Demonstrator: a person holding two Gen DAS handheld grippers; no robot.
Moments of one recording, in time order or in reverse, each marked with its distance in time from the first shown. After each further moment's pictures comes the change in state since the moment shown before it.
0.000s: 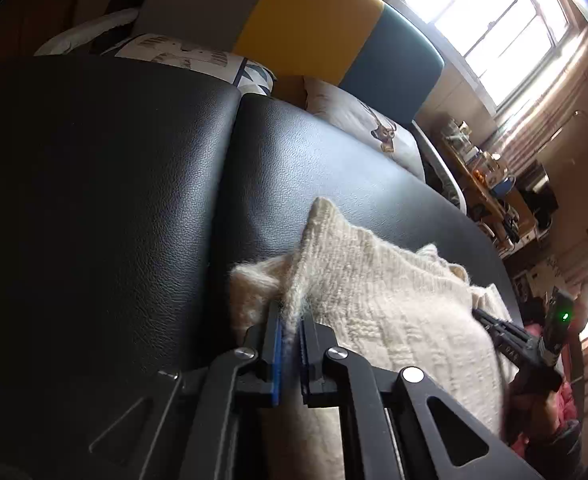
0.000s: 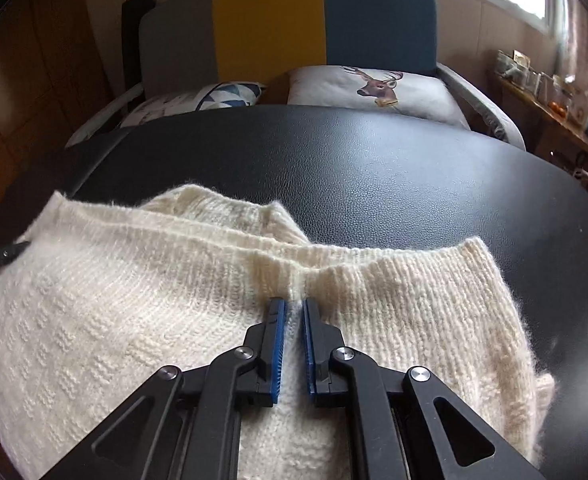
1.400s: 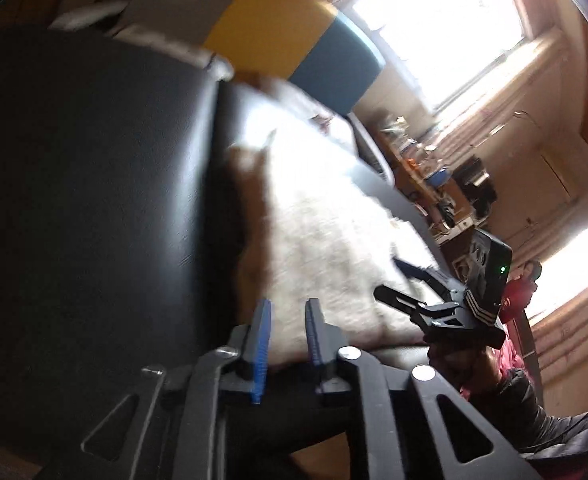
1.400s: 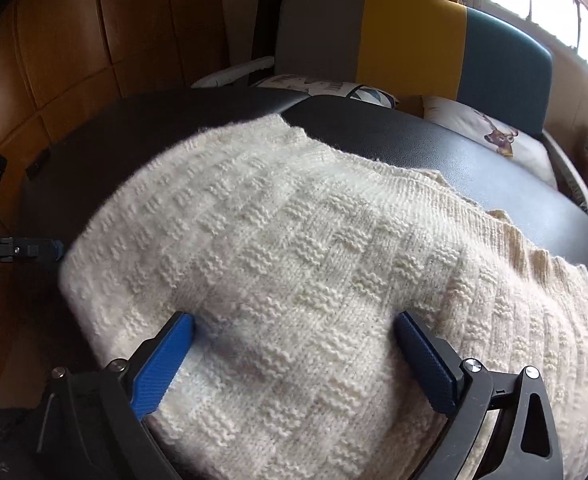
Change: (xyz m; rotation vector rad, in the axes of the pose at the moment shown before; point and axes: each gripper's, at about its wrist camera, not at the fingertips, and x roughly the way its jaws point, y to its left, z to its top) left arm -0.103 -0.006 -0.095 0.104 0.022 -0.236; right arm -0.053 0.140 -0.063 -0.248 -0.033 0.252
